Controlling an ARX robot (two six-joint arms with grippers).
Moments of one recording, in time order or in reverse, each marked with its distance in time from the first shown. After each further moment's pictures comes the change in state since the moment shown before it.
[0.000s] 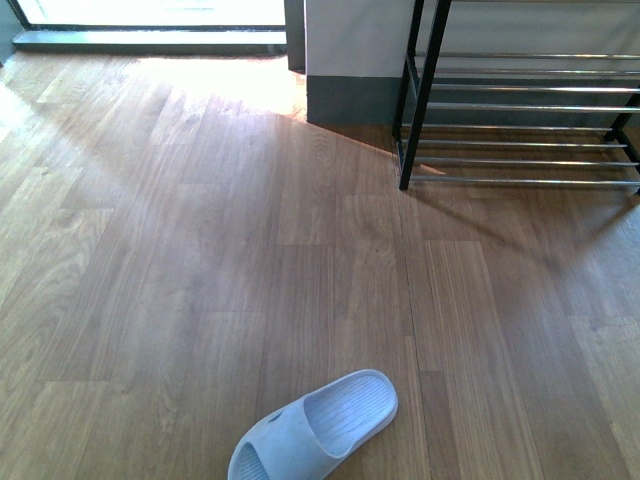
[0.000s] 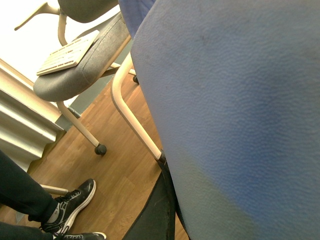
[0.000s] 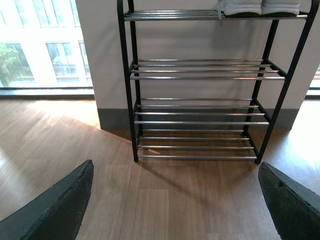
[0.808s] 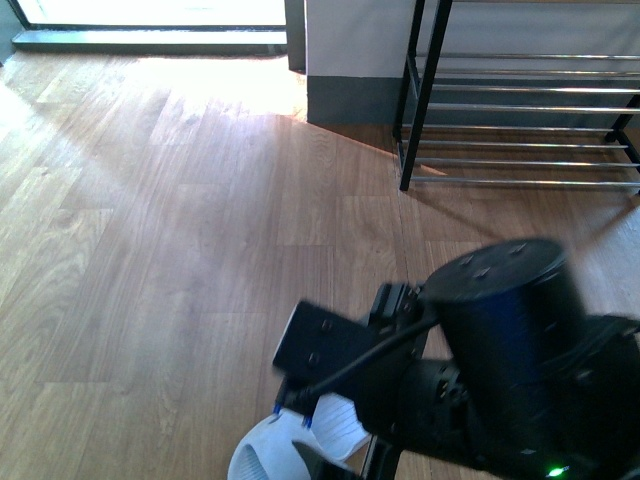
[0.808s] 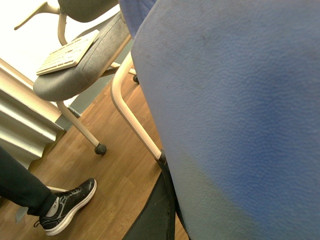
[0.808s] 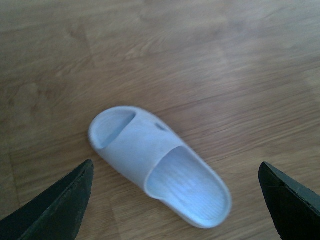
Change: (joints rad) left arm 0.000 0.000 0.000 0.000 0.000 0.001; right arm 0.658 2.373 0.634 0.882 -0.301 -0.576
